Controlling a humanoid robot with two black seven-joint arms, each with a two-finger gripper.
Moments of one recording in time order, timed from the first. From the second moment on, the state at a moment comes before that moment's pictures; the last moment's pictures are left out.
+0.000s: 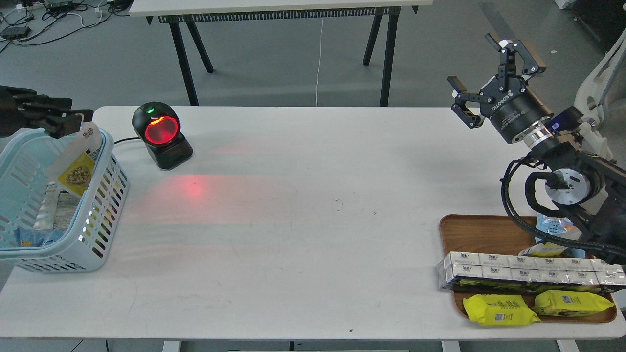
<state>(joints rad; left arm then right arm) -1.49 1.05 0.38 -1.03 1.38 -0.12 -0.49 0.83 -0.50 0.52 0.81 -0.06 0.49 0.49</state>
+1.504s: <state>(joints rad) -1.05 0.65 -0.24 -0.80 0.28 -0.49 -0.49 0.86 -0.42 0.52 0.94 -0.12 0.49 0.49</state>
